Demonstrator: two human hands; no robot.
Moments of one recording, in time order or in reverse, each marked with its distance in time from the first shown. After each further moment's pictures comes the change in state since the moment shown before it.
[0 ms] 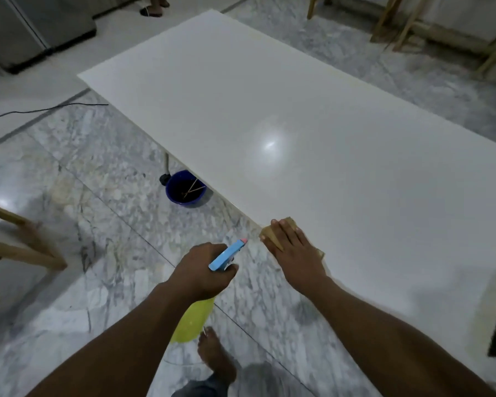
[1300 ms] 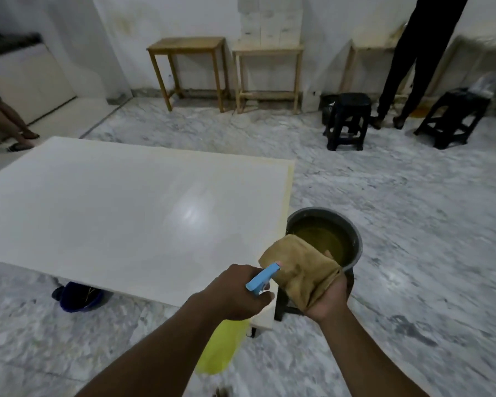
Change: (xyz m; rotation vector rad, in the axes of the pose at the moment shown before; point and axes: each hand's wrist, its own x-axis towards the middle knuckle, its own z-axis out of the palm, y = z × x) left_hand -0.094 0.405 0.202 0.240 -0.361 0.609; right_hand -0.433 0.193 -0.101 2.852 0.893 0.930
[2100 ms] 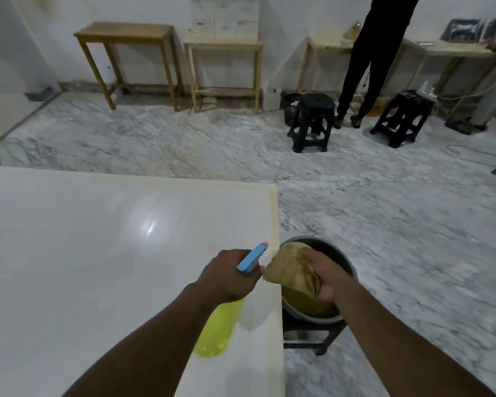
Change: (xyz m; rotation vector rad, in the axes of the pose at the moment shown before) left_hand 0.210 -0.066 -0.104 -0.116 0.103 0.020; right_hand 0.167 -0.108 0.105 -0.611 0.256 0.021
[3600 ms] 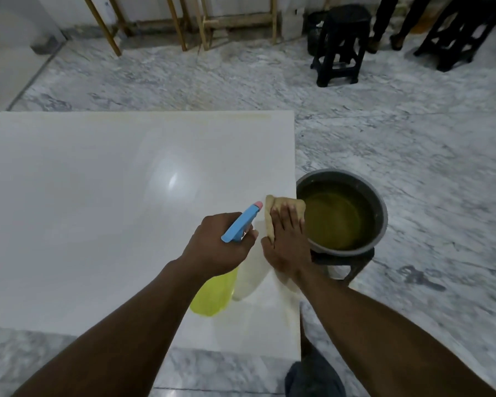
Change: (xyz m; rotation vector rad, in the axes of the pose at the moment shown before) left_hand -0.057 -0.040 0.047 -0.019 0.108 -0.040; right_hand 0.119 0.169 0.013 -1.632 0.296 -0.649
